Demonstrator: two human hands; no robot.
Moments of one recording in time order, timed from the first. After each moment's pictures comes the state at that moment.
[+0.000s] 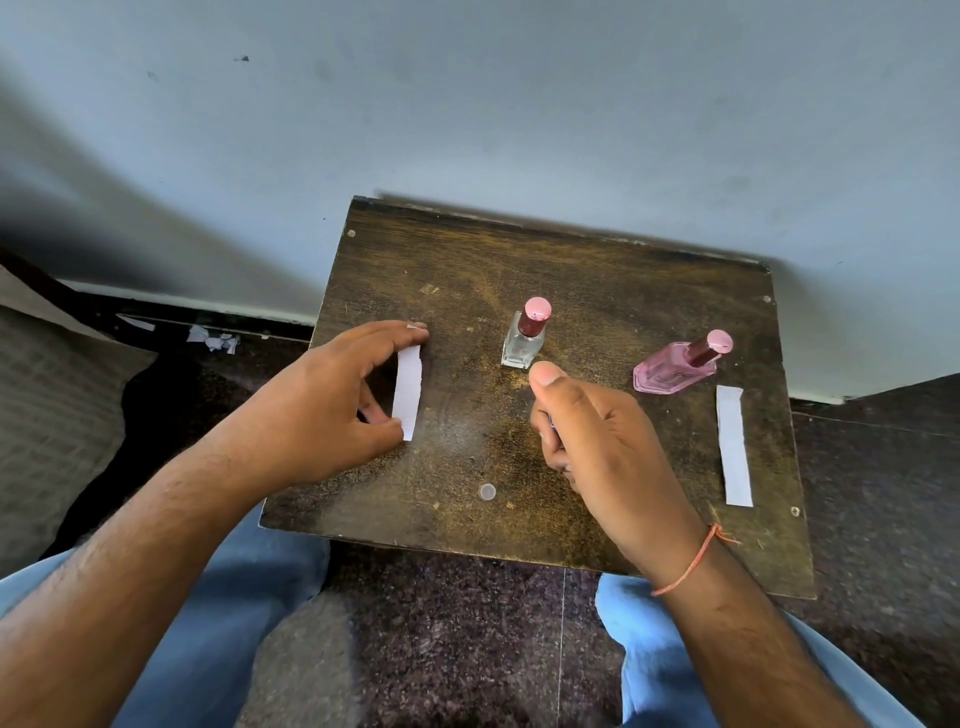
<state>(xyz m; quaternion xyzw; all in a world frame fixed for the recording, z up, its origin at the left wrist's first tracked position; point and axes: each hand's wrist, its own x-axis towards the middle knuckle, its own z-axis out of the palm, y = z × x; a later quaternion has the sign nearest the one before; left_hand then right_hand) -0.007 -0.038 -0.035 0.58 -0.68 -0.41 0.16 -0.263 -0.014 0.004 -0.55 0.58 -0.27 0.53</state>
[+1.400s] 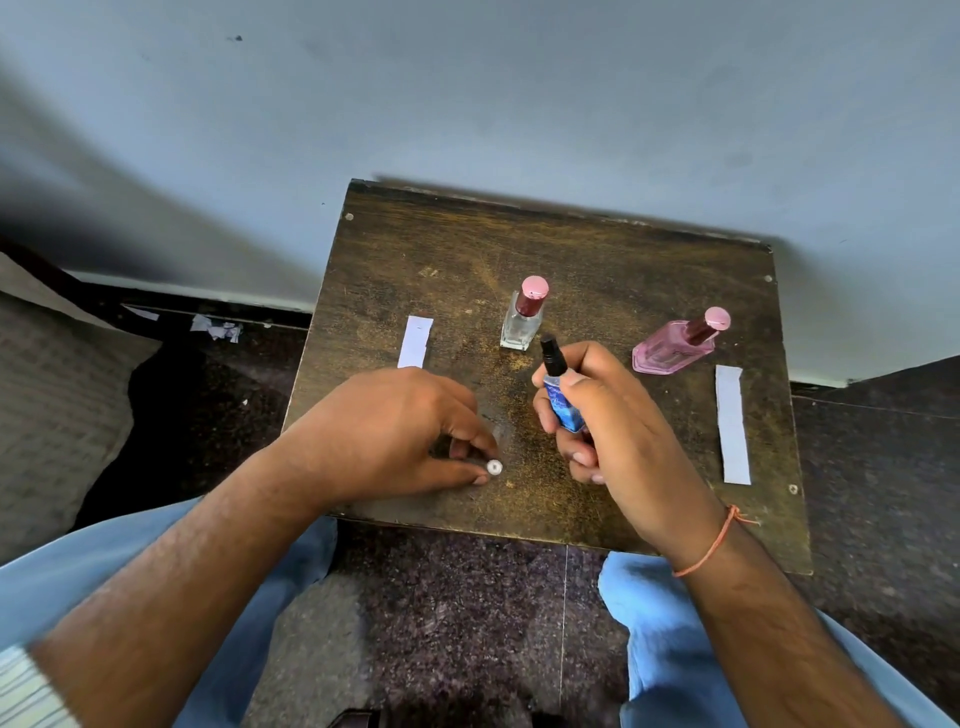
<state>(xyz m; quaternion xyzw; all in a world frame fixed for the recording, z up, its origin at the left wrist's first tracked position) -0.048 -0.030 -0.039 0.40 -0.87 -0.29 0.08 -0.287 -0.014 -0.020 -0.50 0.52 -0.30 0.63</state>
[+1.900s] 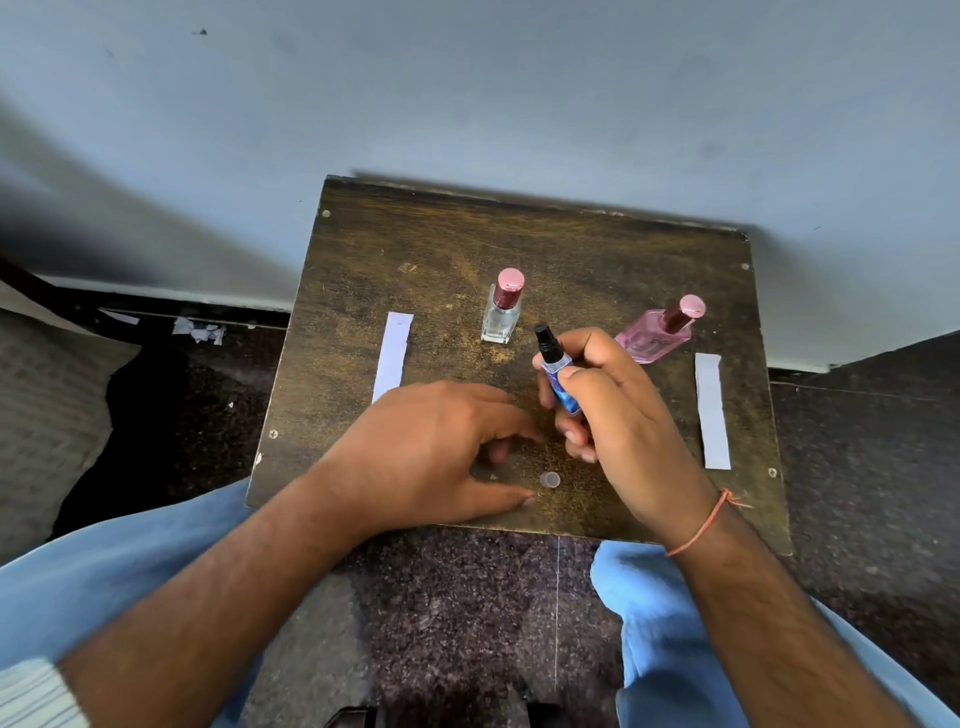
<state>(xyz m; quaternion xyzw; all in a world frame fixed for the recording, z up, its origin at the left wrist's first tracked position) -0.090 -0.014 -0.037 0.40 -0.86 -0.28 0.13 -0.300 -0.014 -0.024 -0.49 0.54 -0.34 0.60</state>
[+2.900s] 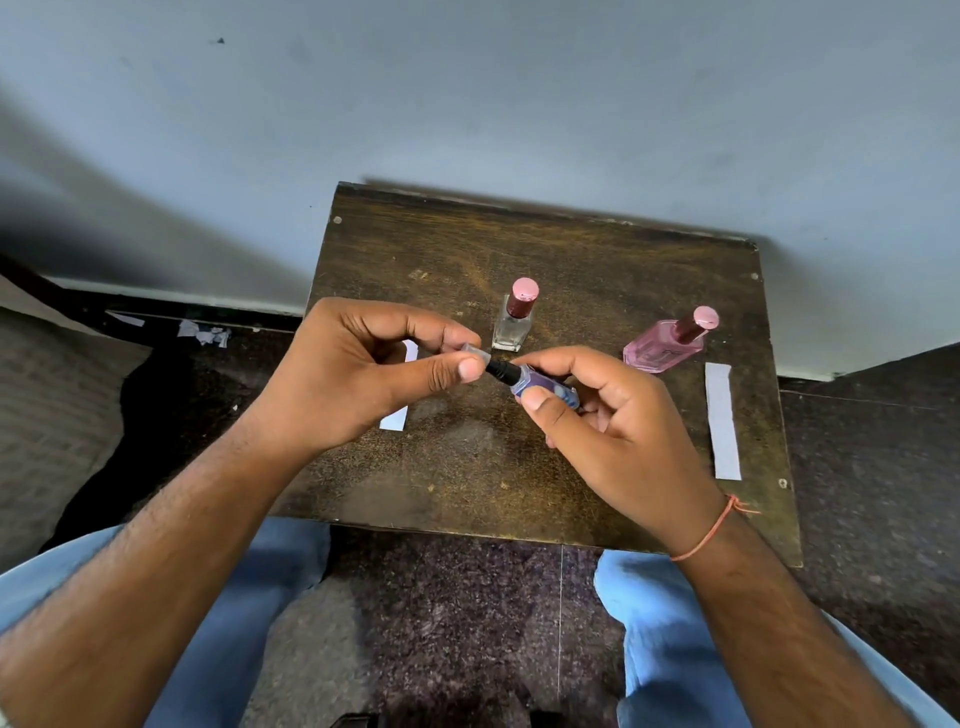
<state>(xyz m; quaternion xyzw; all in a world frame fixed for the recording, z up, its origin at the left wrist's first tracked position) -0.044 -0.042 -0.022 0.48 -0.59 -0.51 0.40 -0.298 -0.013 -0.028 -0.63 0.52 -0.33 0.48</state>
